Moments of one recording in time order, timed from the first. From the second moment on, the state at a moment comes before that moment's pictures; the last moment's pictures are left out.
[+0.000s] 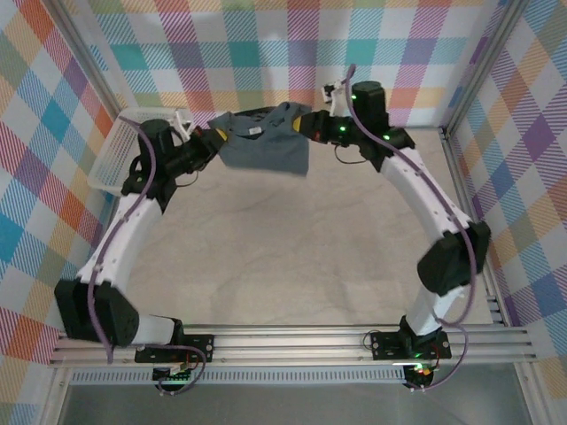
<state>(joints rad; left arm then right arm) -0.15 1.32 1.22 -0.15 0.47 -0.89 0.41 1.69 1.73 -0.36 -0.65 0.57</state>
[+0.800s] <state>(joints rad) -0.27 1.15 0.62 -0.25 0.24 -0.73 0.45 1.58 1.02 -0.24 -0.70 0.59</state>
